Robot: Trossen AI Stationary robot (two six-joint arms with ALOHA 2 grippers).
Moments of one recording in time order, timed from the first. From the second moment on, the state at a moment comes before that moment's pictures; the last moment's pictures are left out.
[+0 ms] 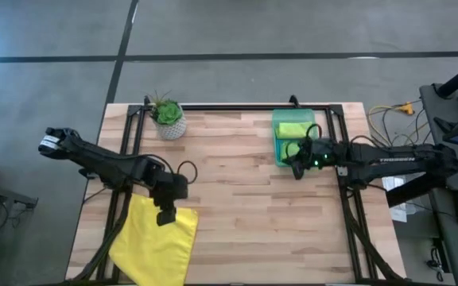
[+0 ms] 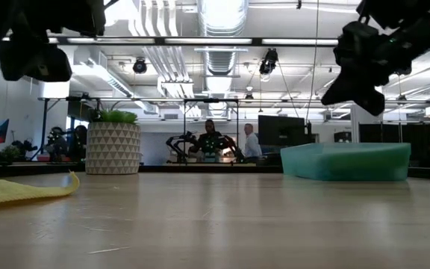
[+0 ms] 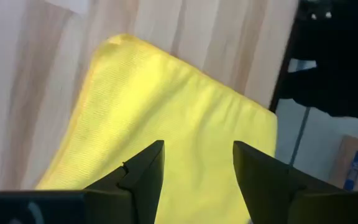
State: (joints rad) left arm -0.27 1.22 0.93 -0.84 0.38 -0.64; right arm -0.11 0.80 0.43 -0.22 0.08 0.65
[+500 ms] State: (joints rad) left arm -0.25 1.55 0.92 -0.64 0.19 -0.19; right arm -0.06 0.82 0.39 -0.08 0.15 0.61
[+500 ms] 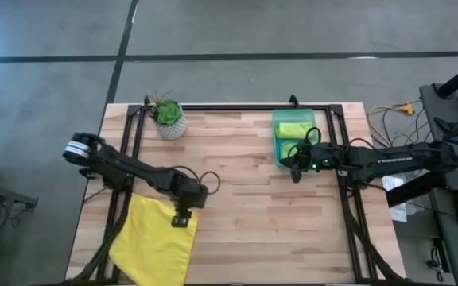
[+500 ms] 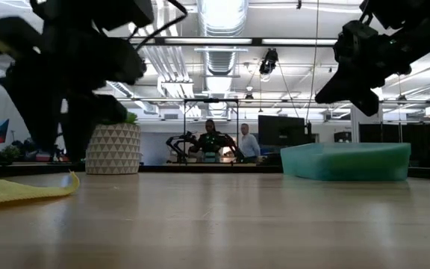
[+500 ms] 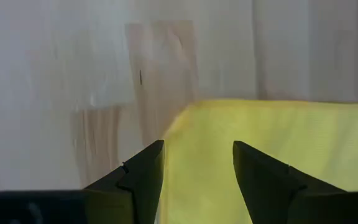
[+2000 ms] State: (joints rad) left arm 0.26 2.00 1.35 -0.42 0.11 -0.26; right arm -0.05 0.77 0.39 -0.04 -0.11 0.63
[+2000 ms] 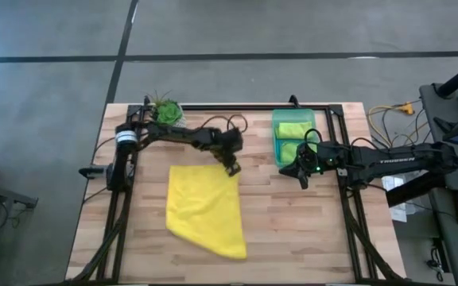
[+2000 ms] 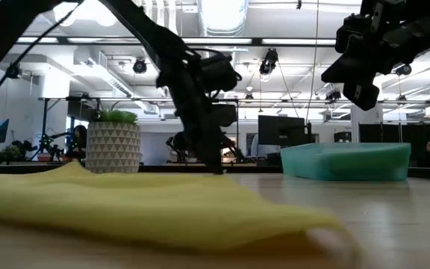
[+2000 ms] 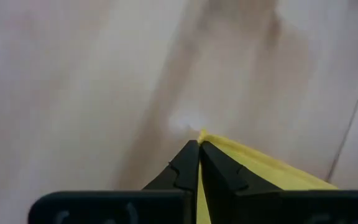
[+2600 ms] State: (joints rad) left arm 0.37 1.92 1.57 -0.26 0.17 -0.06; right arm -0.05 0.79 0.38 -0.01 -0.10 0.65
